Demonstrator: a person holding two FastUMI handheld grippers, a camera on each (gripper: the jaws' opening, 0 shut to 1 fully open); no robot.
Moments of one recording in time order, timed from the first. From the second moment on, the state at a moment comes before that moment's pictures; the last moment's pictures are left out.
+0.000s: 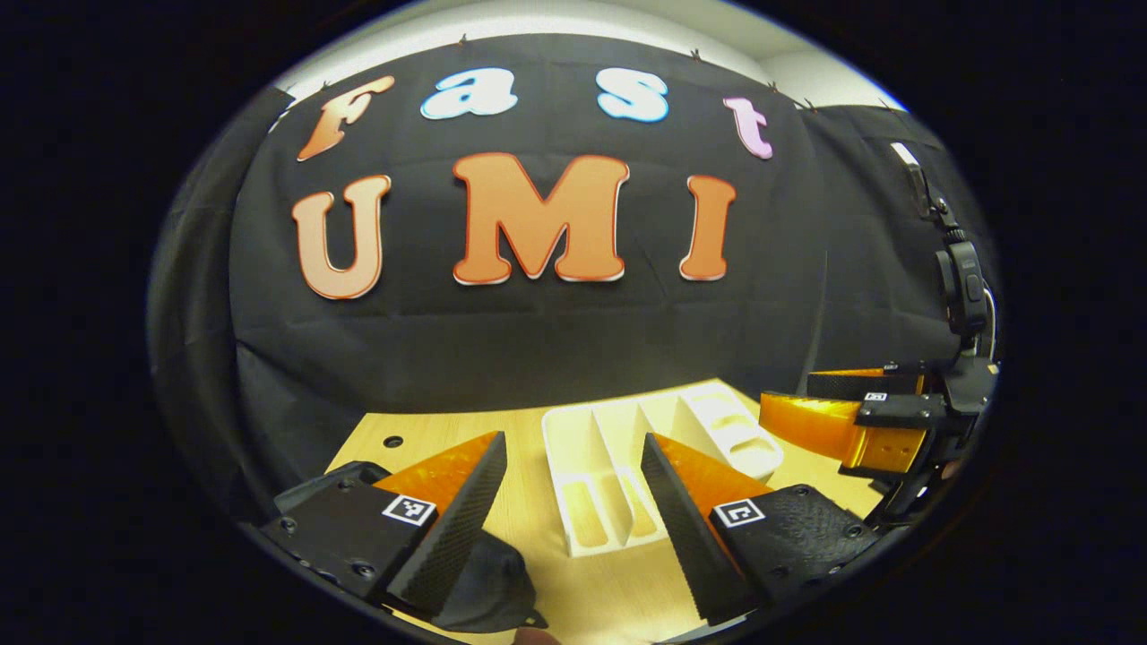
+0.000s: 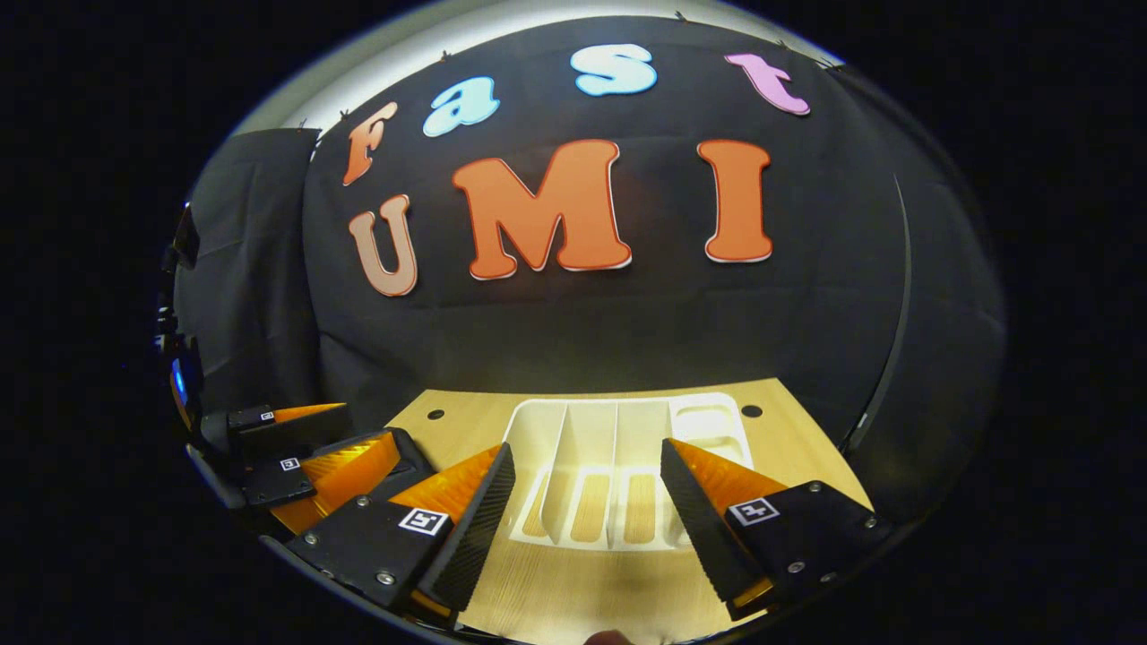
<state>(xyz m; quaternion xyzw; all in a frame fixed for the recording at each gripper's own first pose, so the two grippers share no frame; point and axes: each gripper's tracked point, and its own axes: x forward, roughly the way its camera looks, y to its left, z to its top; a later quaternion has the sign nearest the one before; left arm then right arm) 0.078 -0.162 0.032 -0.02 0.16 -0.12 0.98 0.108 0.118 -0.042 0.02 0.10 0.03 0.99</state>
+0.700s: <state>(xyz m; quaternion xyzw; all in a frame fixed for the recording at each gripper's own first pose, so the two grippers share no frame) 0.074 -0.143 0.074 0.00 0.05 -0.05 1.00 0.088 0.118 -0.019 0.00 0.05 0.02 1.00</state>
